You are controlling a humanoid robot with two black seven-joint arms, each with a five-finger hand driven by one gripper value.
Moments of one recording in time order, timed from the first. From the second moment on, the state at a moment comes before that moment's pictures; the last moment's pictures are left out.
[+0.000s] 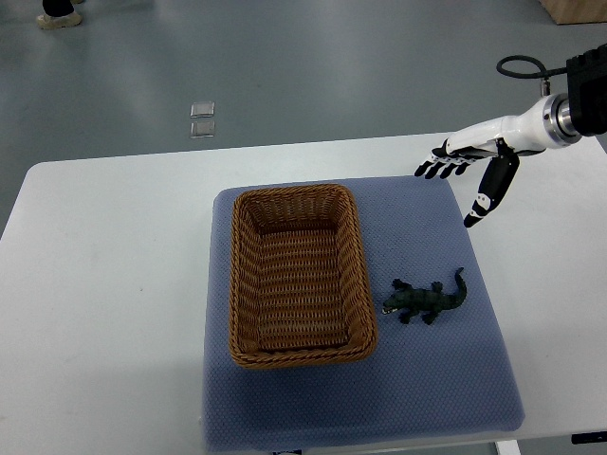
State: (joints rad) left arm 0.01 0.00 -0.05 -0.22 0.06 0.04 0.04; right arm 1.32 -0.85 0.12 1.42 -0.87 0.61 -0.29
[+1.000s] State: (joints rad) left arm 0.01 0.00 -0.05 -0.21 0.06 0.04 0.05; right arm 0.97 -0.79 0.25 1.47 -0.88 0.53 -0.25
